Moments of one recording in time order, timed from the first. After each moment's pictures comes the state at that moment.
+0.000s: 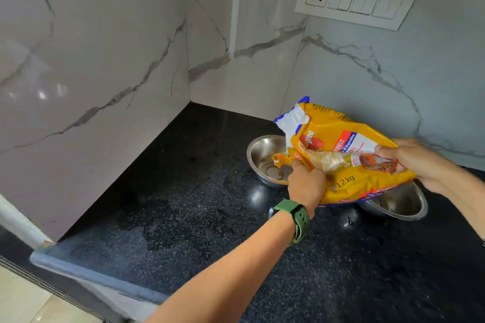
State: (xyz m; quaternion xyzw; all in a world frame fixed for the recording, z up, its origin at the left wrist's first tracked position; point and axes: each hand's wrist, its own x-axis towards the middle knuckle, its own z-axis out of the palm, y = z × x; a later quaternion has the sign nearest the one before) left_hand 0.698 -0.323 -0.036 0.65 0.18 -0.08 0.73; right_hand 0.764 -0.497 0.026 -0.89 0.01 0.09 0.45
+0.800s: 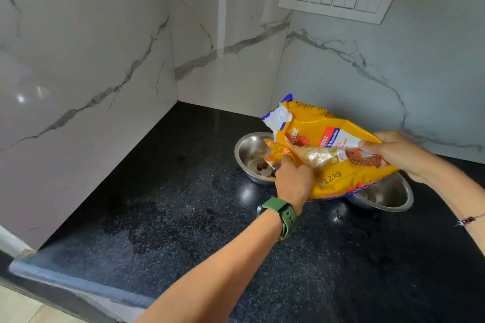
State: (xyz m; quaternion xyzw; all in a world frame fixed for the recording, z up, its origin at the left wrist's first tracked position) left_hand 0.695 -0.327 -0.033 0.66 0.16 -0.04 0.73; right_hand 0.758 -0.496 0.029 -0.91 -0.04 0.09 0.40
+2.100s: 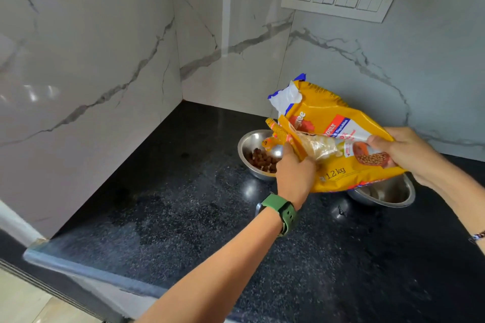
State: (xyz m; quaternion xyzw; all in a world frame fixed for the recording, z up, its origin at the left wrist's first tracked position) left_hand 0.677 -0.322 -0.016 0.69 0.13 0.00 0.71; right_hand 0.740 -0.499 0.028 -0.91 -0.05 0.00 0.42
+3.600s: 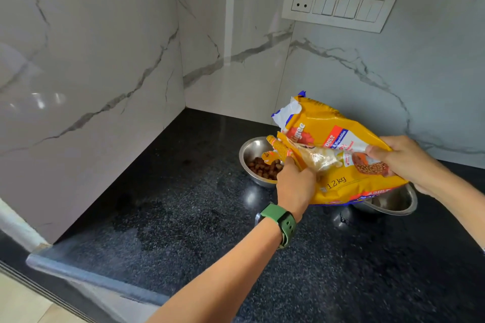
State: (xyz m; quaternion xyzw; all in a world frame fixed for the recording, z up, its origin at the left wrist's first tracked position) left_hand 0.669 -0.323 -0.015 0.68 0.14 -0.01 0.72; right_hand 0.732 -0.493 0.032 -0.93 -0.05 0.00 0.37
